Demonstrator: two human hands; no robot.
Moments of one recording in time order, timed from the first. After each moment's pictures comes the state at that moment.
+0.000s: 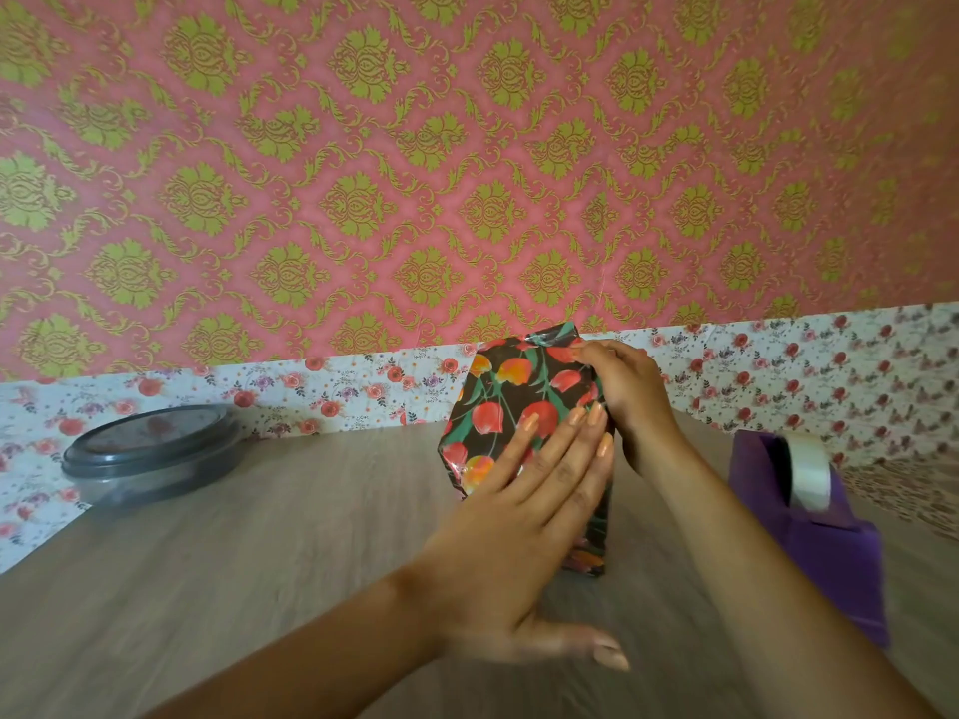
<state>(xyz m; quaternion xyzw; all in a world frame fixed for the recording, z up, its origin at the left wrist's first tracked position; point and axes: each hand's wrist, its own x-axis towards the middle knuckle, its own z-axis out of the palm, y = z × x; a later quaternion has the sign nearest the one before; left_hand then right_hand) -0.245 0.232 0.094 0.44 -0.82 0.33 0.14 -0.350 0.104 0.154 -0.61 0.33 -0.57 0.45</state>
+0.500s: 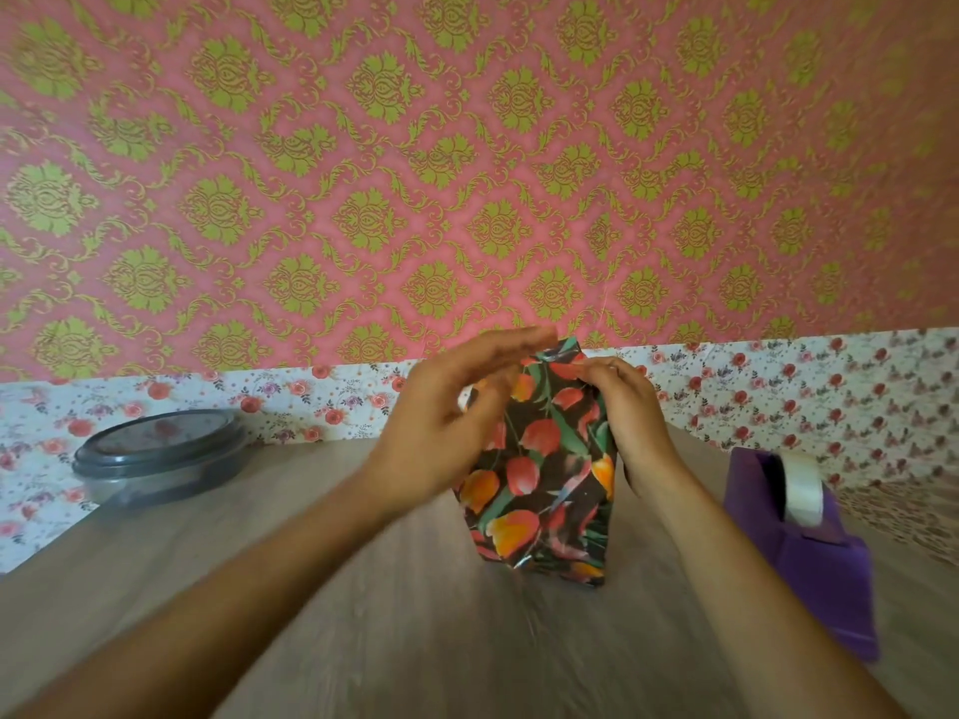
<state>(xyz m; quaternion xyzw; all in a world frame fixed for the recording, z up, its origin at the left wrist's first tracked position) -0.223 0.240 0.167 0.38 -0.75 -0.01 0.55 -0.351 0.111 0.148 -0.62 0.28 -0.57 0.46</state>
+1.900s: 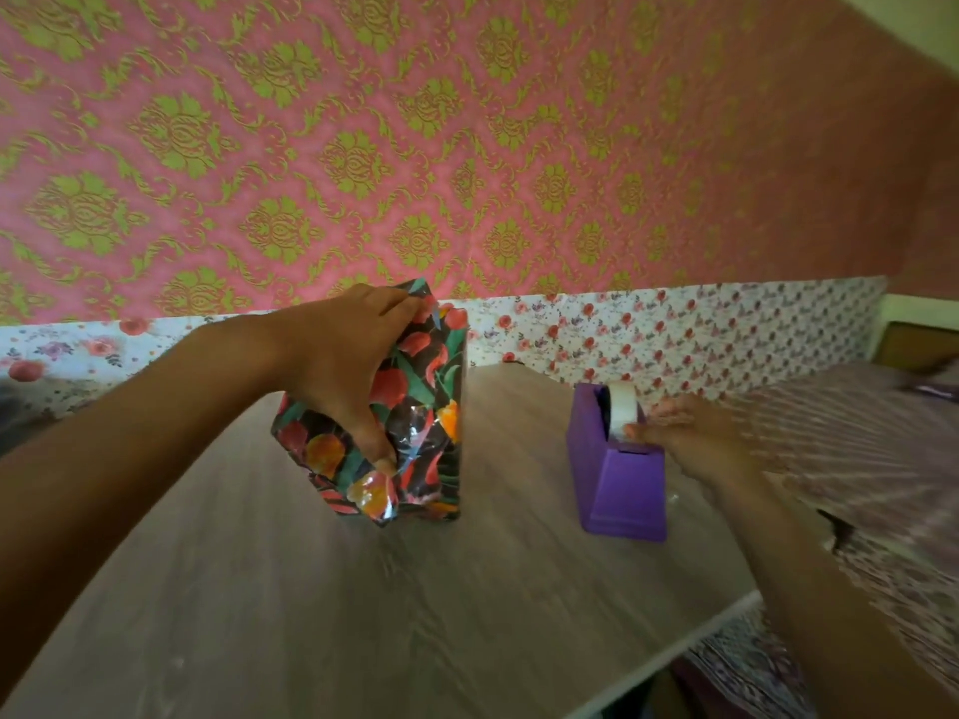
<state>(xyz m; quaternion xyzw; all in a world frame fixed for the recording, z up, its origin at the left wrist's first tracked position) -0.239 0.197 0.202 0.62 -0.77 0.14 -0.08 -0.528 0.109 0.098 -0.56 0.60 -0.48 0.32</state>
